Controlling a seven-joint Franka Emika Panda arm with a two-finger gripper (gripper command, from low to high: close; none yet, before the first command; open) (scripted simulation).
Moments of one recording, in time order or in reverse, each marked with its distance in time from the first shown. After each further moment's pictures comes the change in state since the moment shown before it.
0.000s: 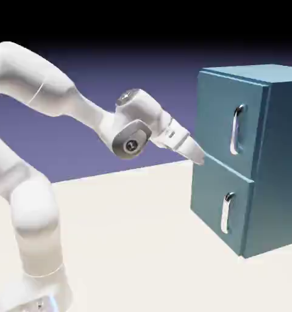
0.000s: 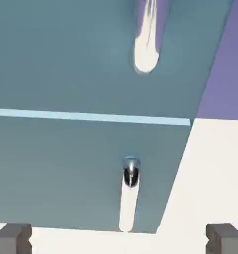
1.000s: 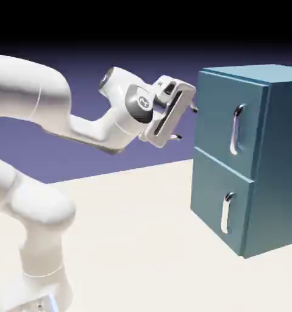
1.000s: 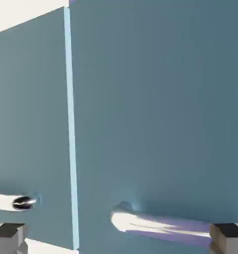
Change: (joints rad) arm 0.576 -0.226 -0.561 0.164 -1.305 -0.219 -0.541
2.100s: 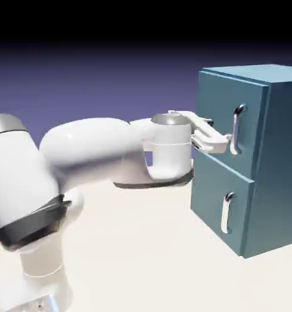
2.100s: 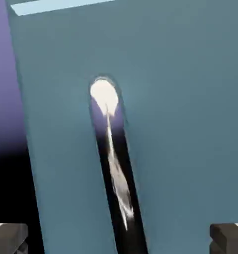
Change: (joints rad) arm 0.634 -0.249 -0.617 0.180 -1.435 -0.241 -0.595
